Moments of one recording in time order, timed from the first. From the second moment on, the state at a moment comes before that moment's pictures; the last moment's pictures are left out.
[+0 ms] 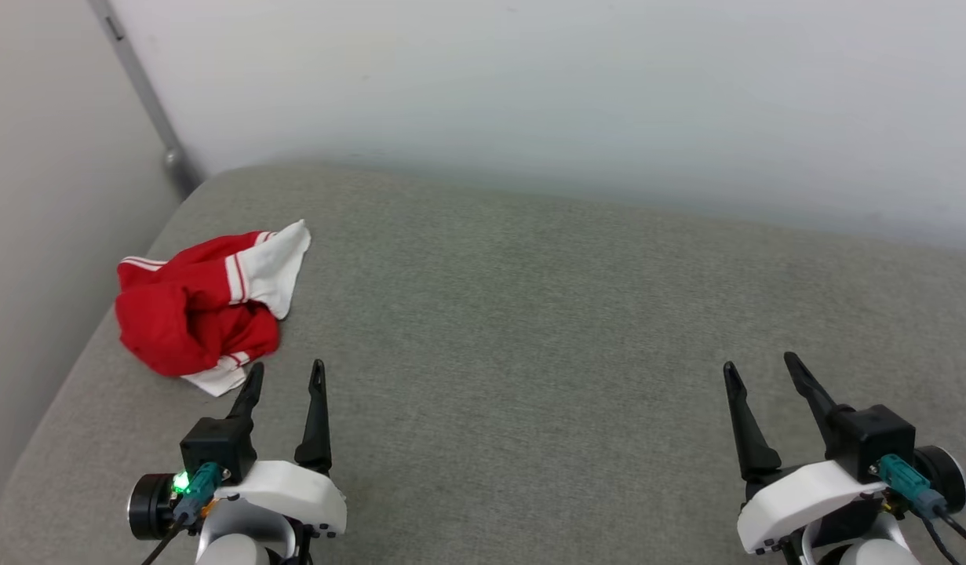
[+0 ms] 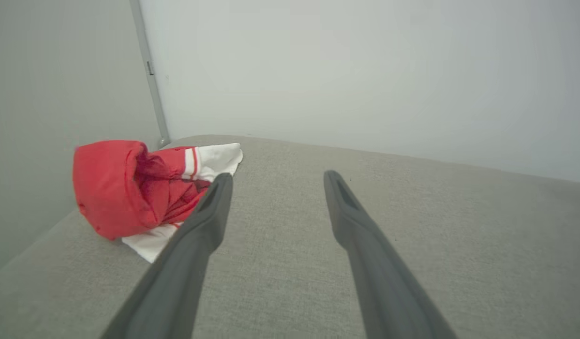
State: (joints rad) left arm -0.15 0.07 -0.04 0.35 -0.15 -0.03 -0.26; right arm -0.05 -0.05 0.01 0.14 0.02 0.13 -0.12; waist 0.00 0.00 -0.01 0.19
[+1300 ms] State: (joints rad) left arm -0.37 0.17 0.07 0.32 -0.23 -0.03 -0.20; right arm -0.15 -0.05 0.15 0.09 0.04 0.13 -0.10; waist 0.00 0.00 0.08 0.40
